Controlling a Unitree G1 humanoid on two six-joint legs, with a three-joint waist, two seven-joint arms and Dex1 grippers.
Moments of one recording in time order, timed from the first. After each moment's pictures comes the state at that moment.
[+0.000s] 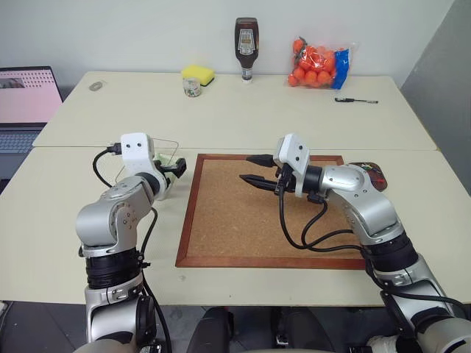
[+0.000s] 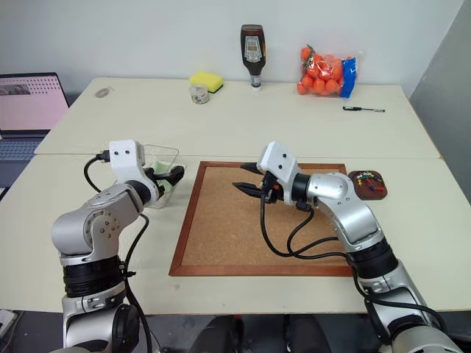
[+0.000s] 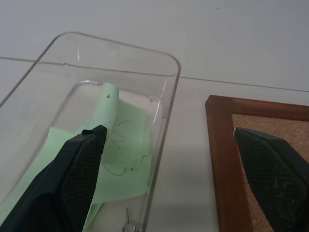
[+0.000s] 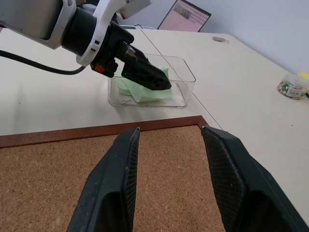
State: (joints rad) left arm -0.54 0.34 0.28 -0.20 -0.34 1.03 -0.01; right arm -0.65 -0.39 0.27 -0.13 0.25 0.40 0.80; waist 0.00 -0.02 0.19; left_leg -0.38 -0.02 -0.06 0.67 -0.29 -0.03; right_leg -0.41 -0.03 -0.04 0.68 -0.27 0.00
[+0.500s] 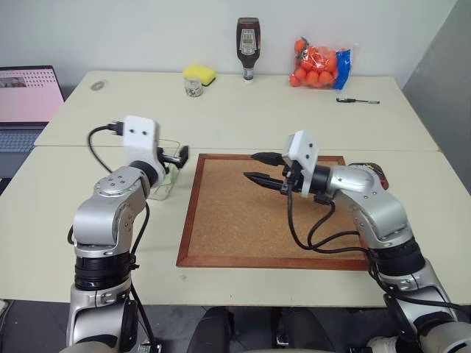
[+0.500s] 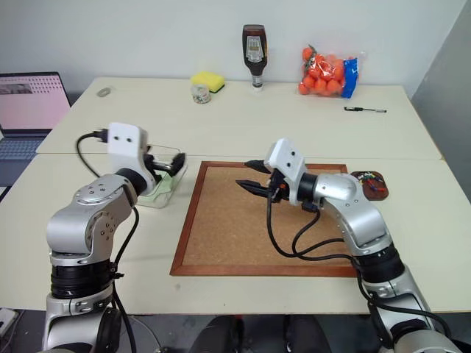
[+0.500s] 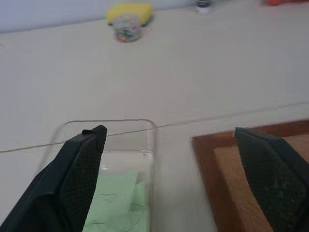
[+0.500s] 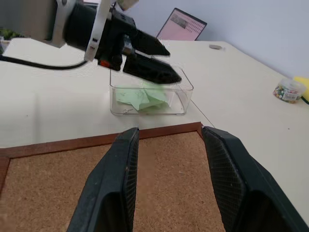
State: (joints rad) left arm -0.51 0.47 0.12 -0.27 -0.33 0.91 -0.27; right arm -0.58 -0.42 0.19 -0.24 0.32 0.48 0.81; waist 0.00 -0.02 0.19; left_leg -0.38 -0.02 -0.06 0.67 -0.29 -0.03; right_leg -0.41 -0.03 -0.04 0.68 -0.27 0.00
